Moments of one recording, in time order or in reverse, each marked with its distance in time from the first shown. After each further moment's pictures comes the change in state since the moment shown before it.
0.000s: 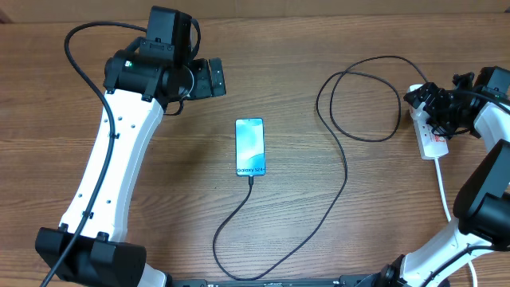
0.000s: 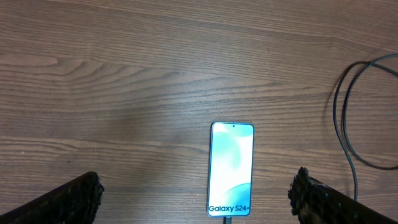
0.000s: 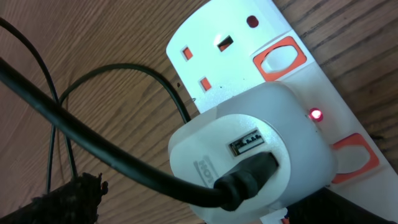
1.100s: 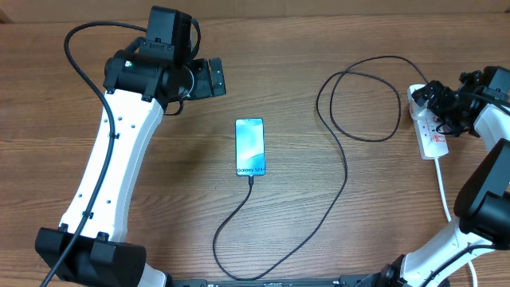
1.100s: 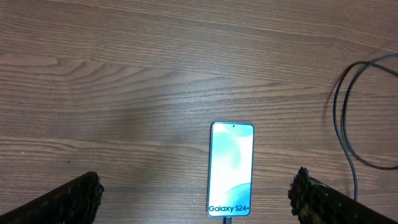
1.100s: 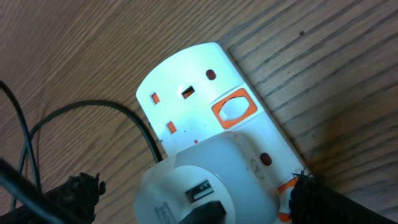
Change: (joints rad) left arm 0.000 0.000 0.000 0.000 0.000 0.000; right arm -0.013 0.004 -0.013 0.103 0.090 0.000
